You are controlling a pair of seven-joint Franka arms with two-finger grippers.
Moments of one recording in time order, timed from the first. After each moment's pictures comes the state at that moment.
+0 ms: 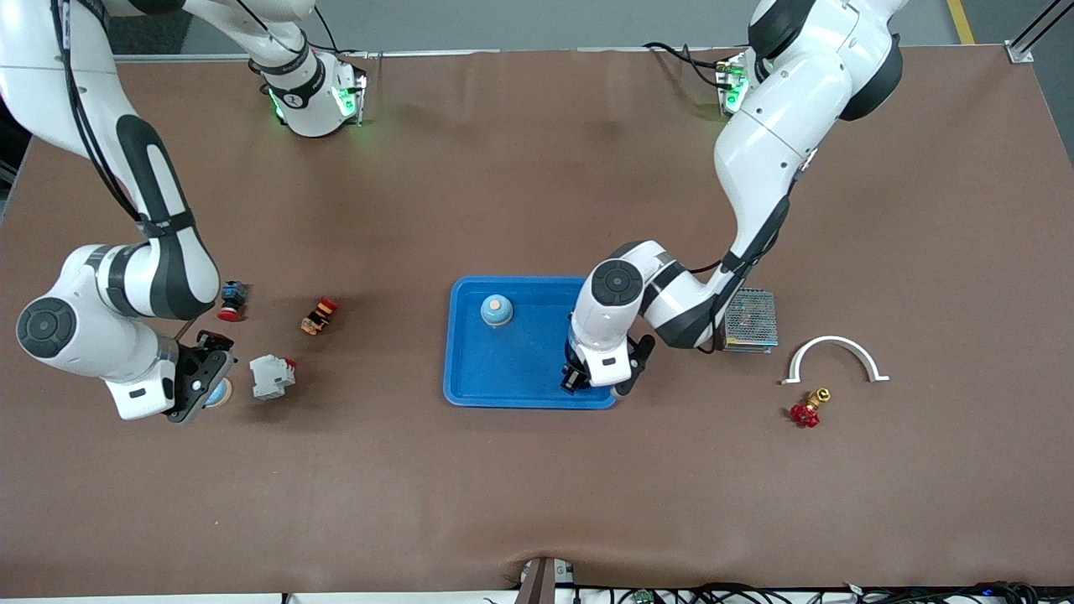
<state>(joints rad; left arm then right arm) -0.31 0.97 -0.40 -1.35 0.48 2.43 -1.90 -0.12 0.57 0.03 -1.71 -0.04 2.28 -1.17</state>
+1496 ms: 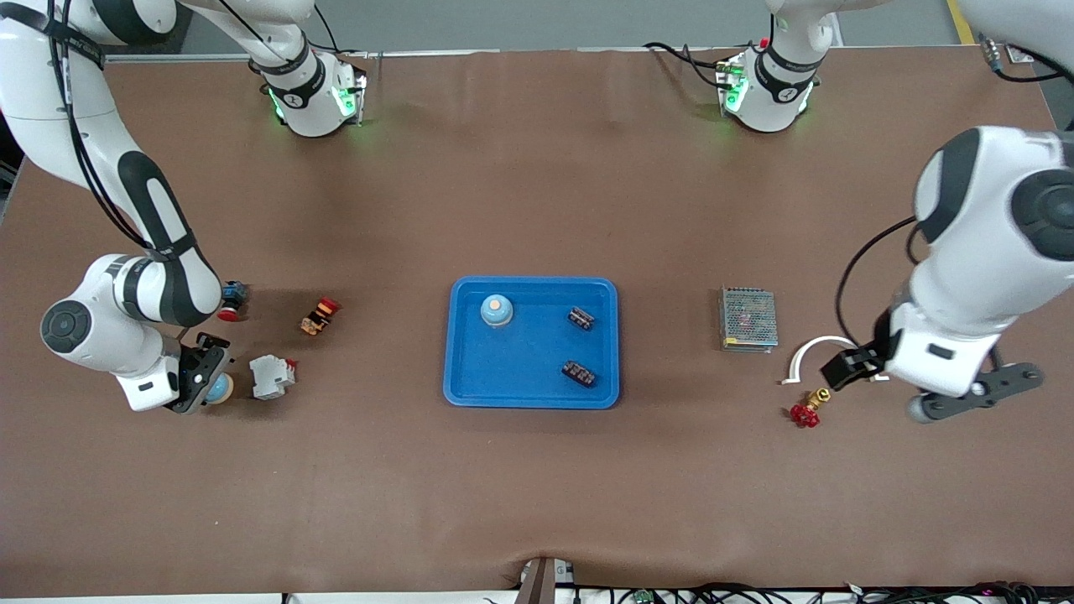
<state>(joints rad) 0.15 0.42 -0.42 -1.31 0.28 1.82 -0.54 -0.20 0.66 0.03 -1.80 -0.04 2.48 -1.28</state>
